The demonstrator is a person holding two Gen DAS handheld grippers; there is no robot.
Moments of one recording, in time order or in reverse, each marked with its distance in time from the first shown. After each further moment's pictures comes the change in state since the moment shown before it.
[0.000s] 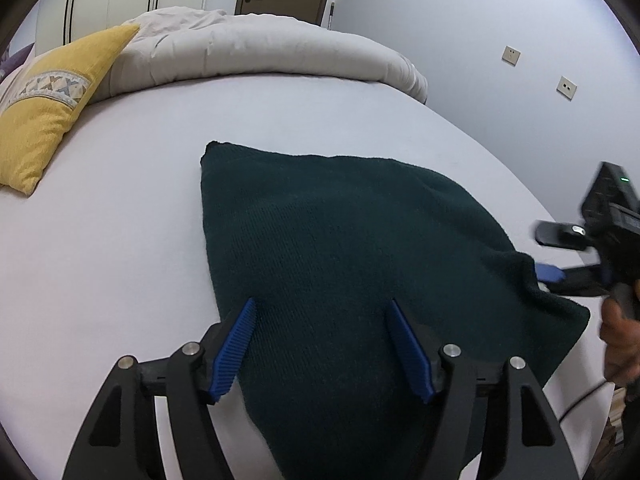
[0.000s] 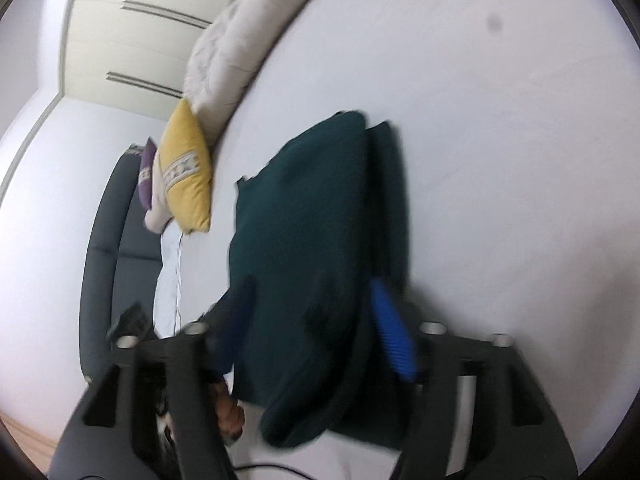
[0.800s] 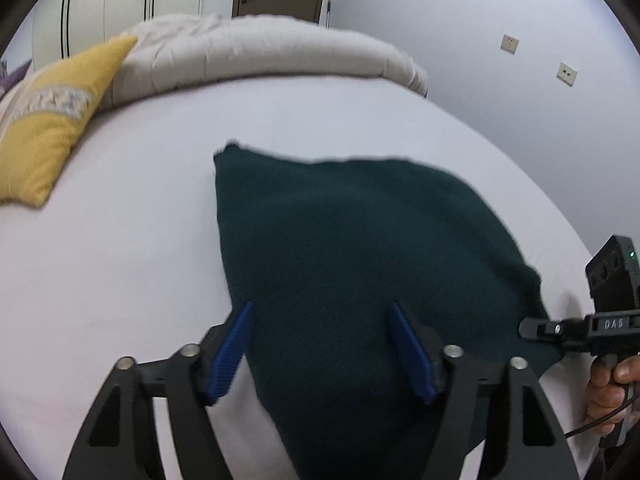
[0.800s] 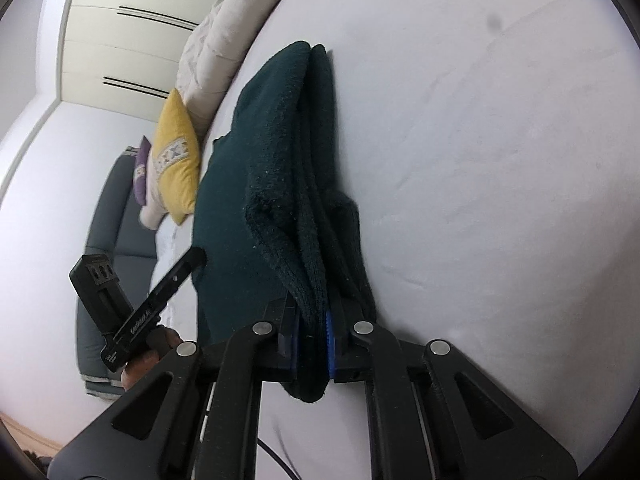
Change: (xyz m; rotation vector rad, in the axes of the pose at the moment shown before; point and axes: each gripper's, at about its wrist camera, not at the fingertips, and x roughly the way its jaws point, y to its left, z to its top) left arm -0.016 -0.006 0.005 0.053 -0.011 0.045; right arm -0.008 -0.054 -0.097 0.048 -0.009 0.025
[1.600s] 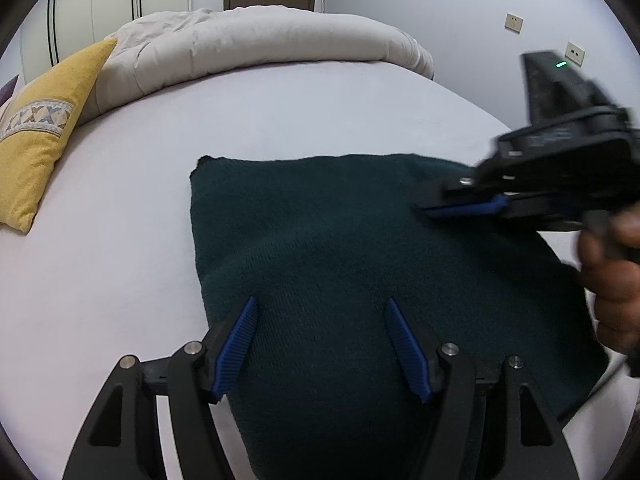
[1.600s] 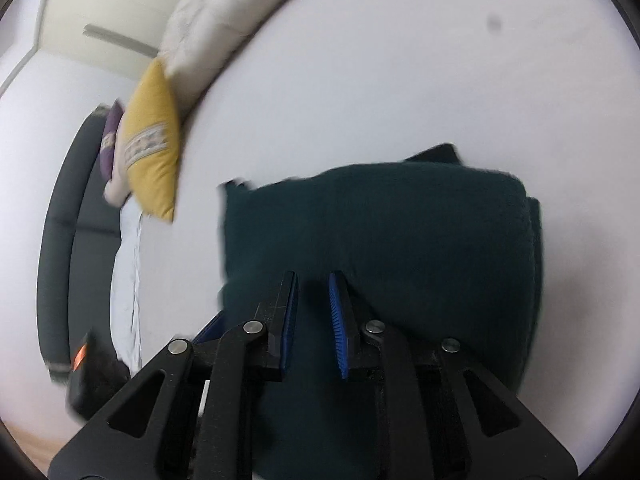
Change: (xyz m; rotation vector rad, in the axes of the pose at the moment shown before) left arm 0.048 -0.003 0.025 0.040 0.074 0.032; right arm 0.123 0.102 0.142 -0.098 0.095 -0.161
